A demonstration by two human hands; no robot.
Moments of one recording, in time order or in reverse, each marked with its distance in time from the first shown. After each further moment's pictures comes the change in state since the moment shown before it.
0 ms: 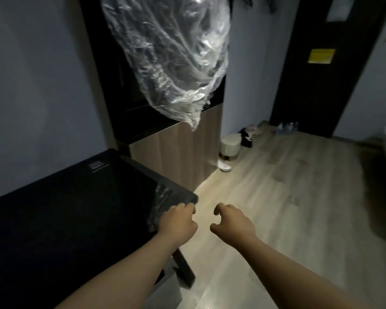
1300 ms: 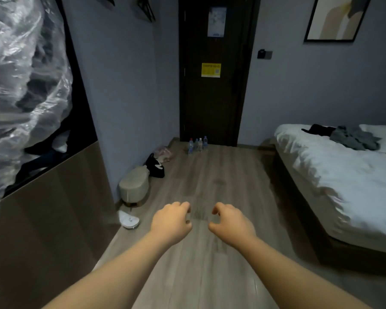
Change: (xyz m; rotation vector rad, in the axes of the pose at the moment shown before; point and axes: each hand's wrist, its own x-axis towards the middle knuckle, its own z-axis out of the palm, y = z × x) left_hand 0.595 0.389 0.094 0.039 -0.067 0.533; right_hand 0.441 0.417 -0.244 -0.015 0.230 0.411
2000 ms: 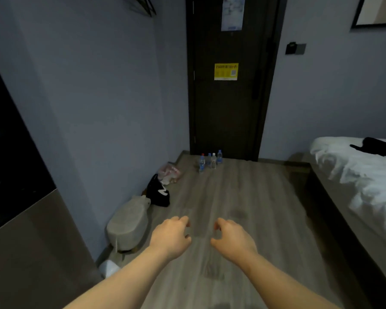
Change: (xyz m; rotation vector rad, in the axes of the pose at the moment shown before) left_hand 0.435 -0.088 0.033 -0.013 -0.121 -0.097; right_hand 0.449 0.035 0.012 0.024 -0.140 -0.013
